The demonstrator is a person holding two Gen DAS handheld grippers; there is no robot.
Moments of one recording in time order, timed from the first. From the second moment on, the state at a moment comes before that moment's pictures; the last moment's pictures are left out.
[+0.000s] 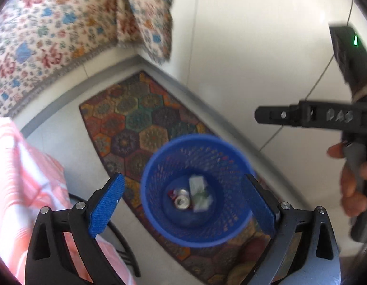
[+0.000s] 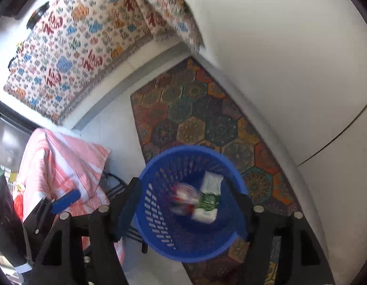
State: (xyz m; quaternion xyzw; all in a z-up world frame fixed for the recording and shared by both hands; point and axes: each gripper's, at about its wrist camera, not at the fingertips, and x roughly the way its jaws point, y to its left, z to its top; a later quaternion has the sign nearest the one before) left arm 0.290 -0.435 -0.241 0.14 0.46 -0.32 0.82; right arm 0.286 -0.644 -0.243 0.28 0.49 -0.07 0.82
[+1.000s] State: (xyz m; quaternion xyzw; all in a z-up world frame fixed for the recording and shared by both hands) left arm 0.187 -0.002 -0.201 0.04 0.46 0.02 0.89; right arm 0.233 -0.218 -0.144 -0.06 0.40 0.19 0.89
